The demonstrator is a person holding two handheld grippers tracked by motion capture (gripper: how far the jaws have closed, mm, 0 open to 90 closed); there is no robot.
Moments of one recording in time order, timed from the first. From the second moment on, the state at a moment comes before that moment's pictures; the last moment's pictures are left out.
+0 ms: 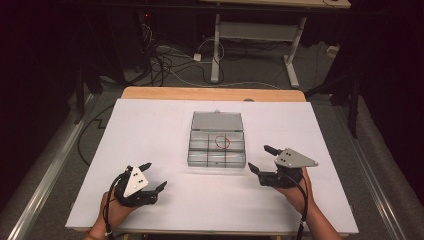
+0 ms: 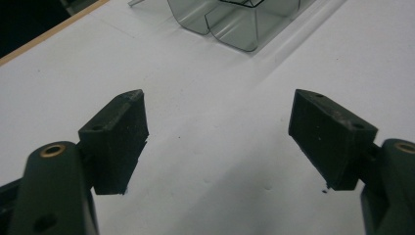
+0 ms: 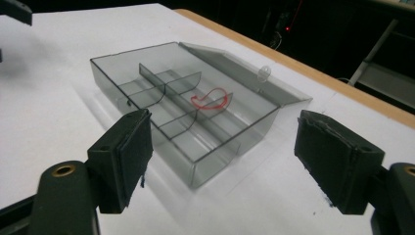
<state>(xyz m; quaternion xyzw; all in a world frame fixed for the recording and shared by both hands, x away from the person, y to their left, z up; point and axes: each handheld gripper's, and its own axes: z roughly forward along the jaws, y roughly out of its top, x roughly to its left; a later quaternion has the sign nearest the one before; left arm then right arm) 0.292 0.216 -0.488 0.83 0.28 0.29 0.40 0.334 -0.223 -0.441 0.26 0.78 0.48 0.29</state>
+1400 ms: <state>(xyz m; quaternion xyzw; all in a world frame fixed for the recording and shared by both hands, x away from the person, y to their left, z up) 0.303 0.222 -0.488 0.84 0.28 0.25 0.38 0.325 -0.247 -0.468 0.27 0.82 0.41 0.30</state>
